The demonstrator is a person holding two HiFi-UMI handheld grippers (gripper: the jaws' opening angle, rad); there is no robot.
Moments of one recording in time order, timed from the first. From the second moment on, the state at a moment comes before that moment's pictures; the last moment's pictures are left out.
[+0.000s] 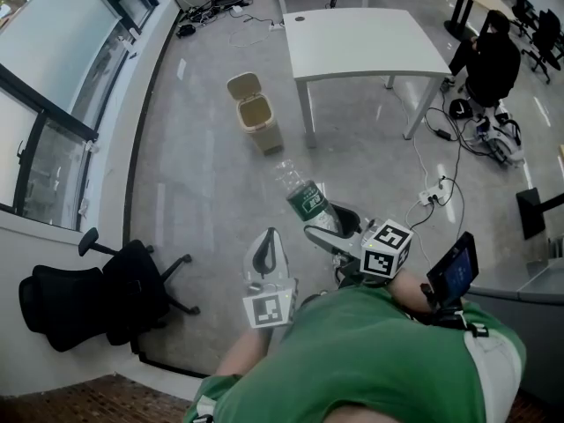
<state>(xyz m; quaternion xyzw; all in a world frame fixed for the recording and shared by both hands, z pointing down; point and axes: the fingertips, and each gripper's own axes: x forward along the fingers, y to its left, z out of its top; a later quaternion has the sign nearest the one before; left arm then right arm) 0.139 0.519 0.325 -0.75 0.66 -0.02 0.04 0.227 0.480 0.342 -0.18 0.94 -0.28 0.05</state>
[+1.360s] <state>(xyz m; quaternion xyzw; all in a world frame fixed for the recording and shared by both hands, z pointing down) 0.103 0.325 0.333 -0.73 0.68 -0.04 0.02 0.198 0.285 0.363 -0.17 0.93 -0.31 0.04</state>
